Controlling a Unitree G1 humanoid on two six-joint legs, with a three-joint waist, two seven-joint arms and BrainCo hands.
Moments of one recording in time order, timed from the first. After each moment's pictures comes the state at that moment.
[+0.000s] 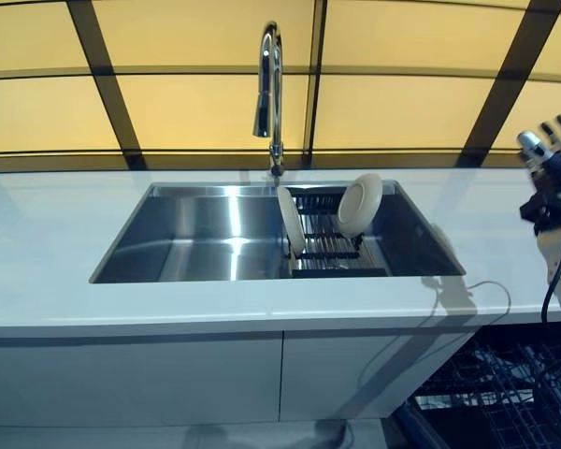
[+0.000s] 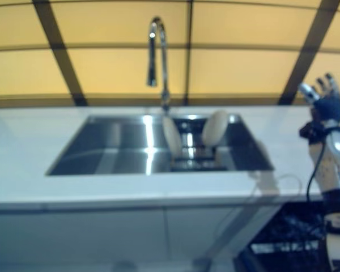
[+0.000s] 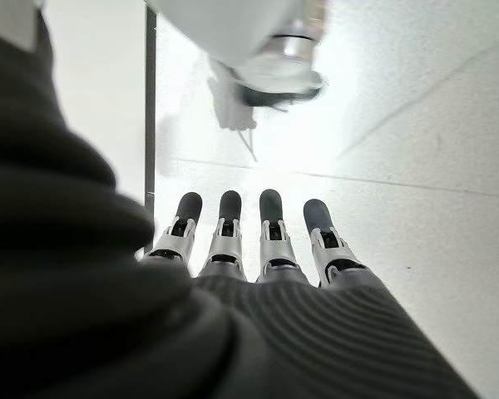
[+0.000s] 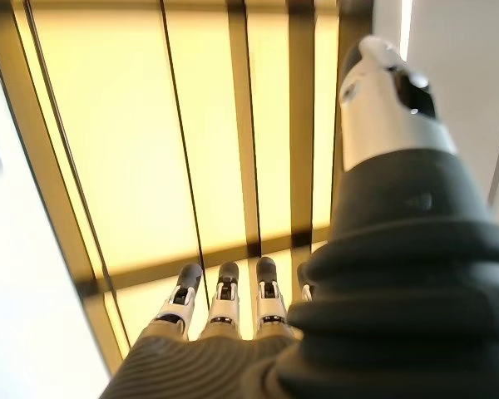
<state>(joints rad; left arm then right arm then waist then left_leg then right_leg) 0.00 0.29 -0.11 1.35 -0.25 0.13 -0.06 -0.65 -0.92 -0.03 0.45 0.89 0.01 -0.27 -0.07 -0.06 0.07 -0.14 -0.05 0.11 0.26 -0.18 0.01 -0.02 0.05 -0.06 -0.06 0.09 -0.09</state>
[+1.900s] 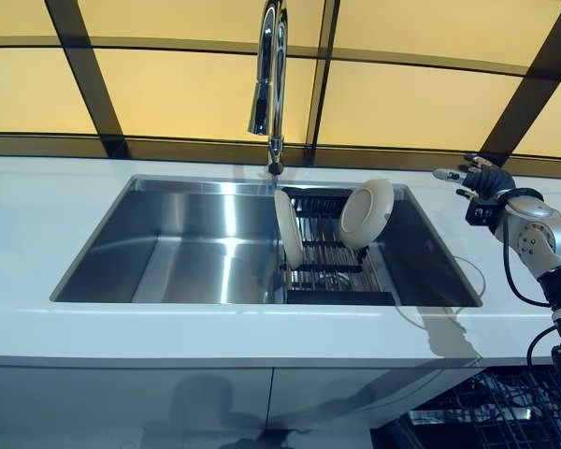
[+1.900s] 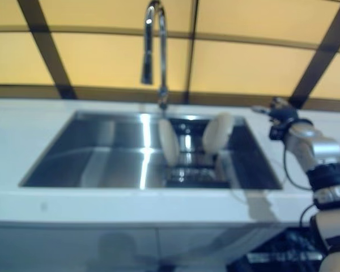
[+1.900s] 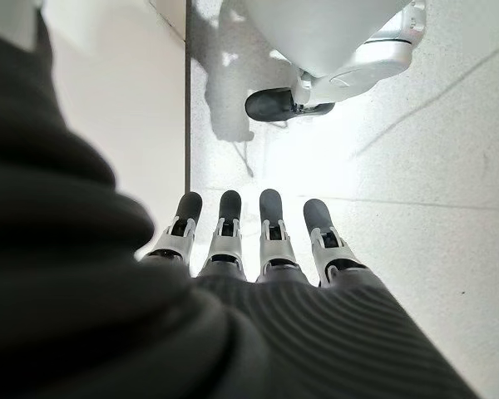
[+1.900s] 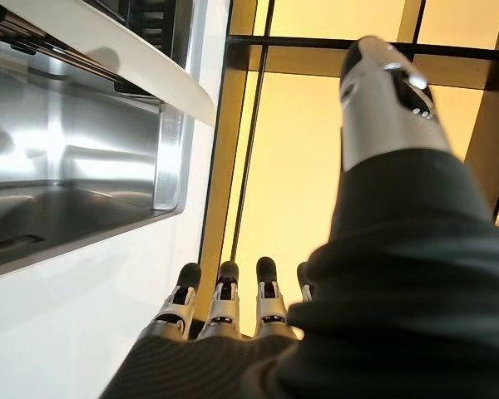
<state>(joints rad) 0.02 0.32 -0.20 1.27 -0.29 0.07 -0.07 -0.88 -0.92 0.29 0.58 0.82 0.42 -0.13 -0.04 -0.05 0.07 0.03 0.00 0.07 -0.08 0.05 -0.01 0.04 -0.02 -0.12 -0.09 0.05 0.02</state>
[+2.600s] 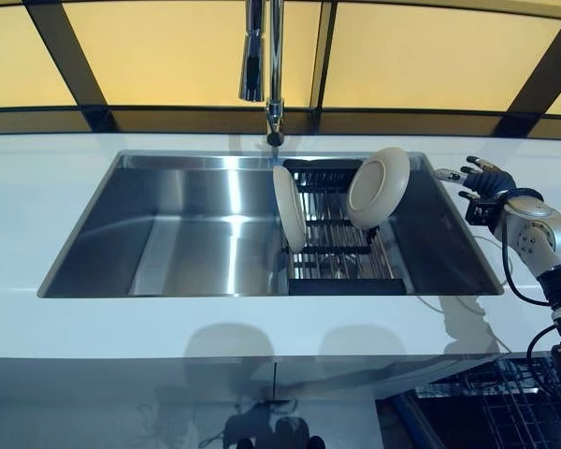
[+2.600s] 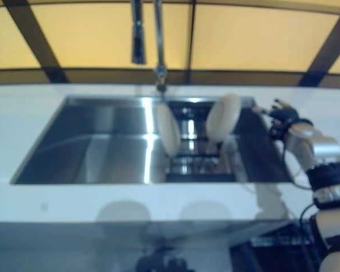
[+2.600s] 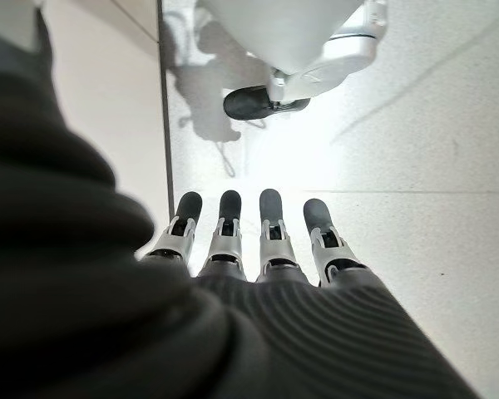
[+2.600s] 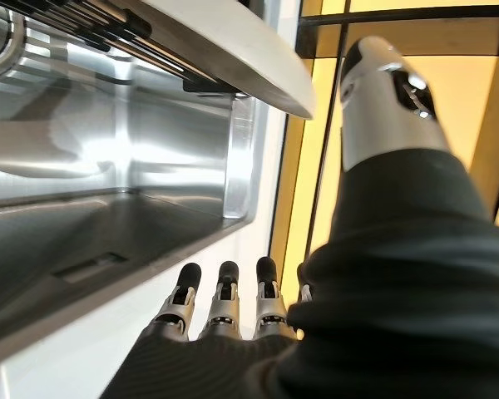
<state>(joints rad) 0.02 0.33 -0.24 1.24 -0.30 0.05 -0.08 -0.90 -0.92 0.30 0.58 0.83 0.44 -0.17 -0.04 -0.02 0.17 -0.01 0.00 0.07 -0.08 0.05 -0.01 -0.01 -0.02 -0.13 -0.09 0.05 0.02</state>
